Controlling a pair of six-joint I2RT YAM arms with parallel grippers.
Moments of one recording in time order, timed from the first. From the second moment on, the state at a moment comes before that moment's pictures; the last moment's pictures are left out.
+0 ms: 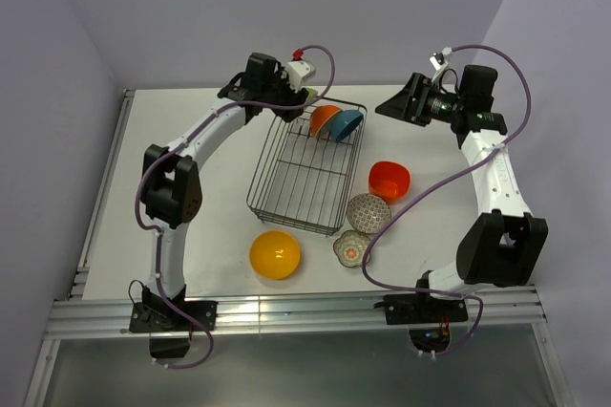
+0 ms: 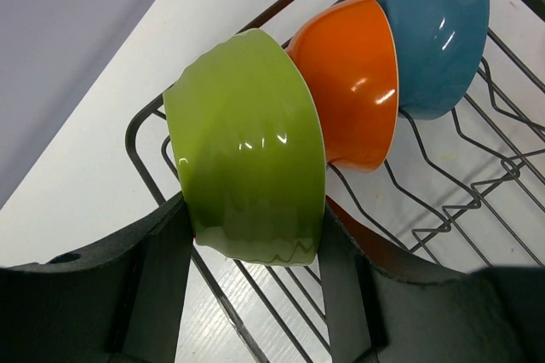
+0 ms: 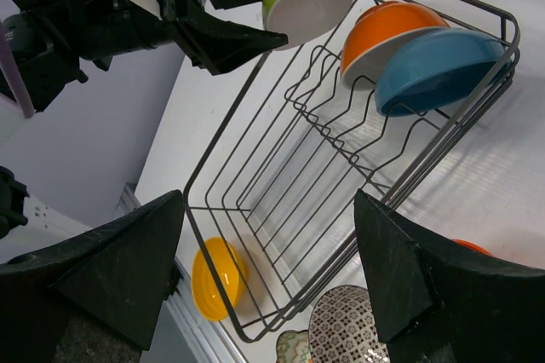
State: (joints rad) left arm -0.47 2.12 1.94 -0.39 0.33 0.35; right arm -0.15 1.46 1.35 -0.41 -0.95 0.35
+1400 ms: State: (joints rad) left arm -0.48 2.28 2.05 -0.43 0.29 0.36; right arm -0.15 1.50 1.35 -0.41 -0.95 0.34
